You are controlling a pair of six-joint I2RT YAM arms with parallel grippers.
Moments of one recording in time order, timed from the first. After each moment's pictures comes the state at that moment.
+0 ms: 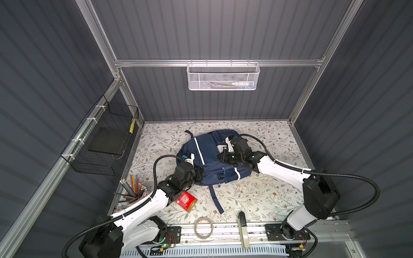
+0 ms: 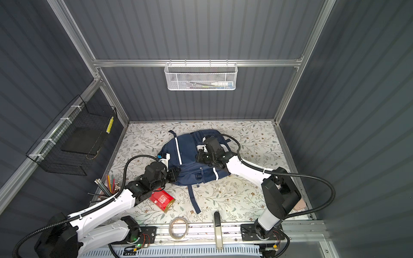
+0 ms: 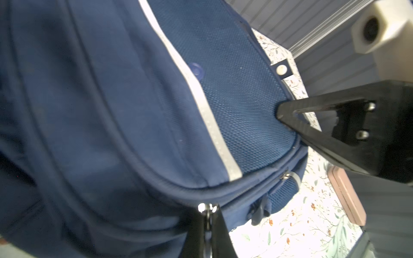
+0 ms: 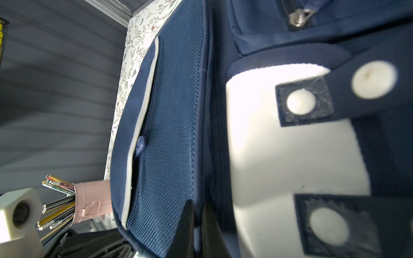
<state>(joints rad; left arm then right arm) -0.67 1.07 0.54 -0.05 -0.01 -0.69 0.69 1.61 1.10 -0.17 -0.18 0.77</state>
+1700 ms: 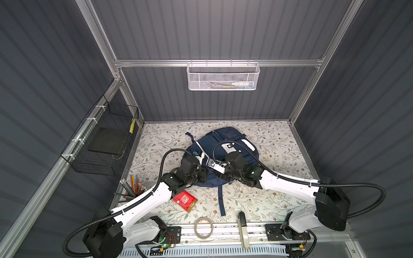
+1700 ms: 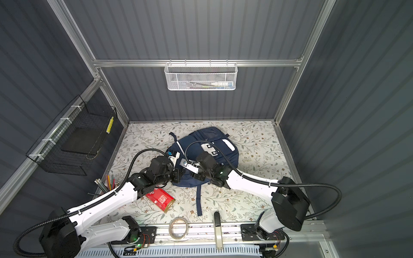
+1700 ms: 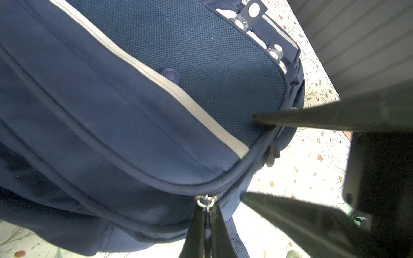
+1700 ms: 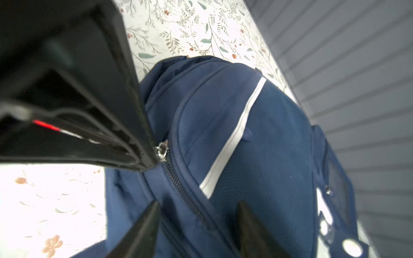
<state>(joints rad) -0.74 1.13 0.72 -0.27 0.07 -0.47 0.91 1.49 0.95 -0.08 0.05 -0.53</state>
